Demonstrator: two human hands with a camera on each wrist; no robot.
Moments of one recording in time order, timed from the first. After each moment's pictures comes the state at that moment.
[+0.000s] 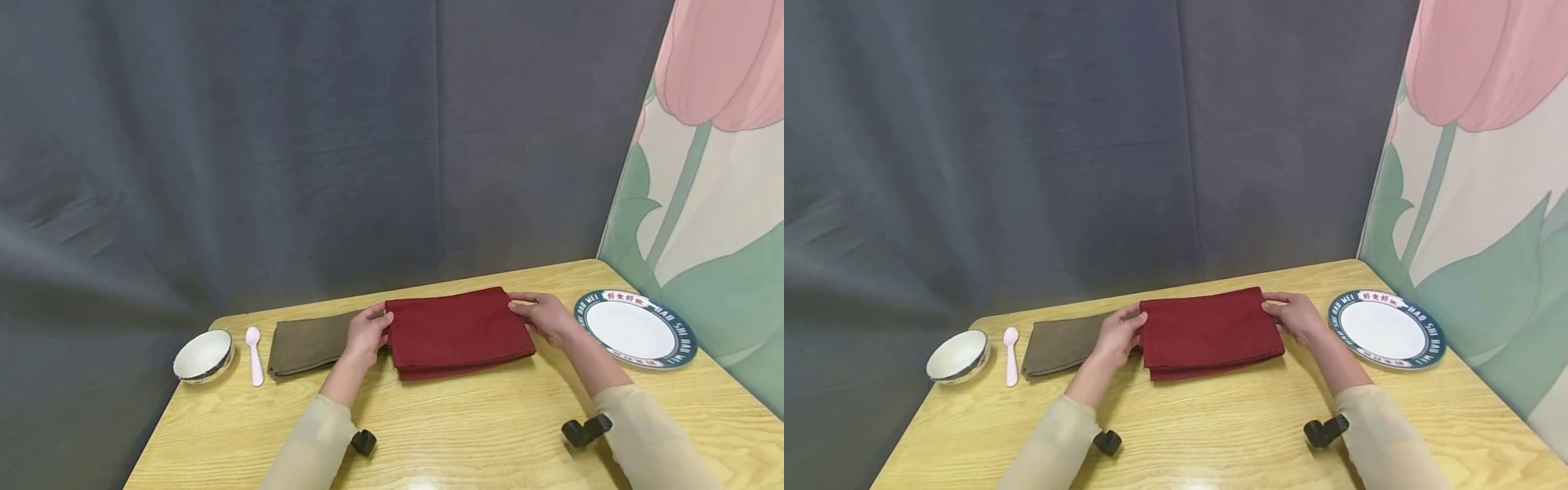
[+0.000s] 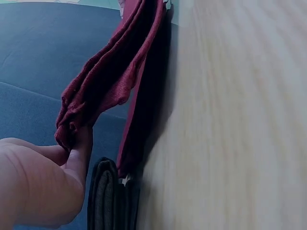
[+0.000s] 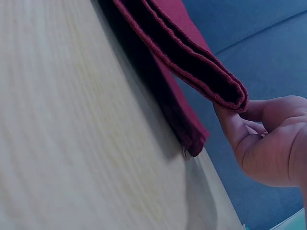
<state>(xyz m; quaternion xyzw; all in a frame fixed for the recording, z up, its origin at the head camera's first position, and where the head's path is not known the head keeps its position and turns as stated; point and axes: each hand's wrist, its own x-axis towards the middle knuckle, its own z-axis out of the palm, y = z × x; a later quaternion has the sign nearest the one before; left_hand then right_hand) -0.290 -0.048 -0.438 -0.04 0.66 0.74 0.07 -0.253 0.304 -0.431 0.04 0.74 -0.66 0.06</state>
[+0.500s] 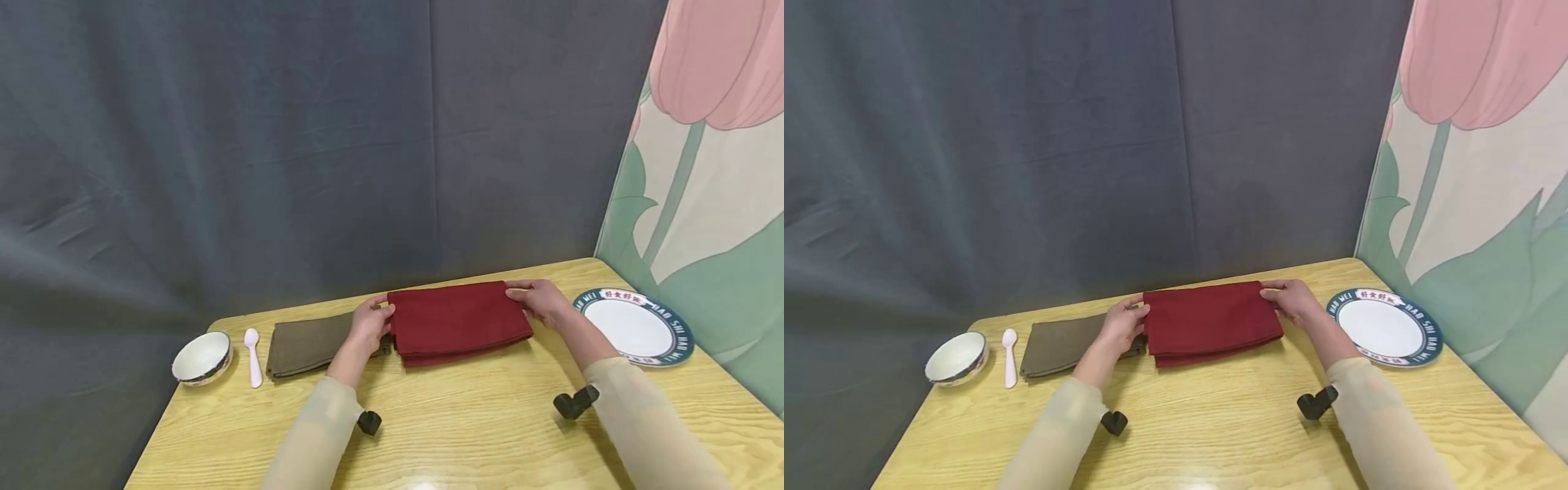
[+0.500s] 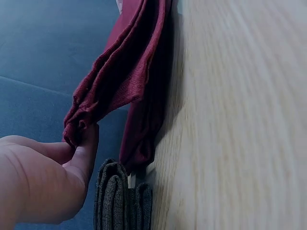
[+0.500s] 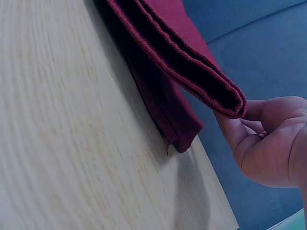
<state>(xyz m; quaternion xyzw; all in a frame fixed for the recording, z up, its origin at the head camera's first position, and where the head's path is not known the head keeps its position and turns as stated) -0.311 -0.034 -0.429 -0.04 0.68 0.73 0.08 -0.280 0.314 -0.422 0.06 0.74 -0.66 0.07</state>
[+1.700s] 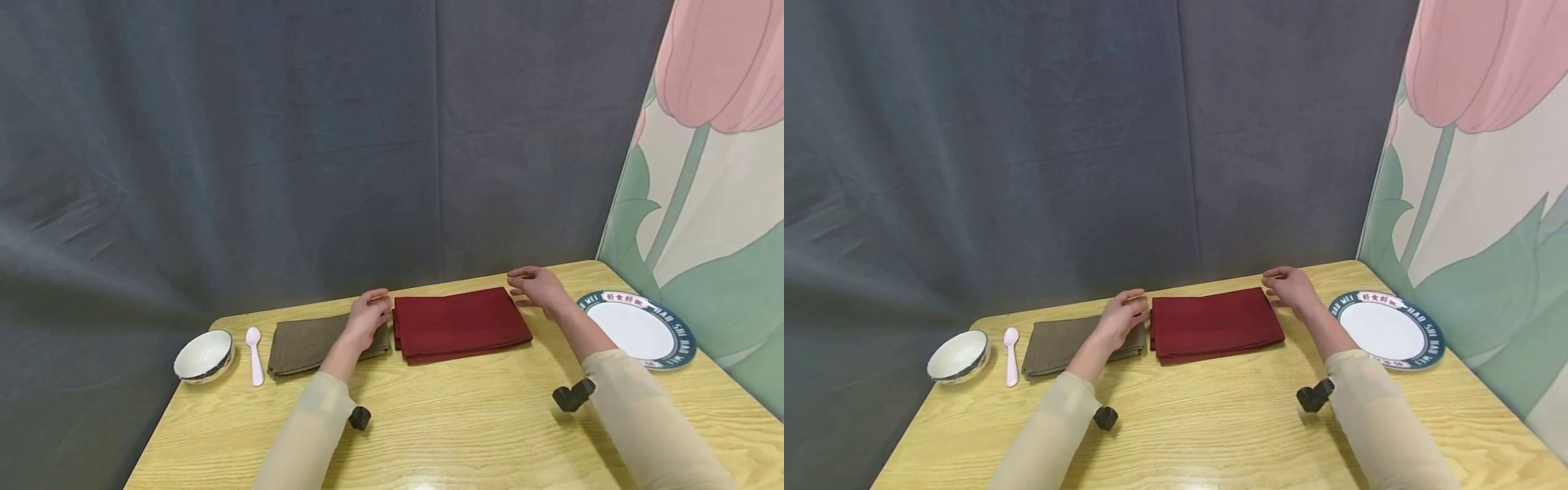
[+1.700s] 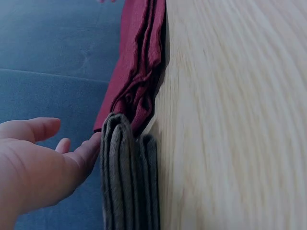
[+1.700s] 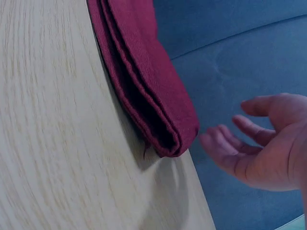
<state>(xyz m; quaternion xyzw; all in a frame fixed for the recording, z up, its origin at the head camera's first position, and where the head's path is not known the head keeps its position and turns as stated) -0.325 -0.051 -0.429 0.03 0.69 0.72 0.09 -0.287 0.307 -0.404 0.04 0.81 -0.59 0.01</state>
